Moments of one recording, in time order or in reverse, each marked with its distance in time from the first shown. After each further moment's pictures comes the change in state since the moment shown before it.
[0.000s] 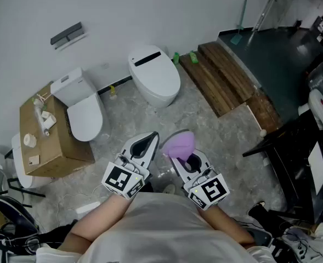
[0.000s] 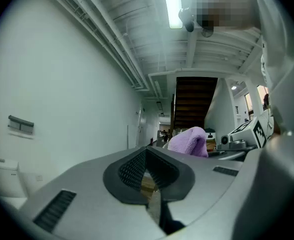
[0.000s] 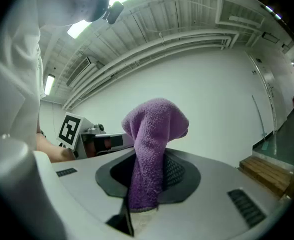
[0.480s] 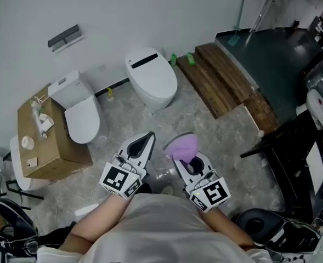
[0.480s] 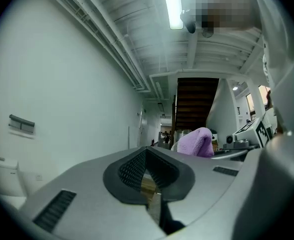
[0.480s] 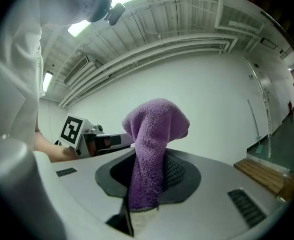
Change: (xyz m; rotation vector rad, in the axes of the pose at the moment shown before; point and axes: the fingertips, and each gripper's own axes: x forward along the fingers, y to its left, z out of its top) left arm 0.005 0.006 -0.004 -0.009 -0.011 0.015; right arm -0.016 -0.015 -0.001 -0.016 -0.007 -0.052
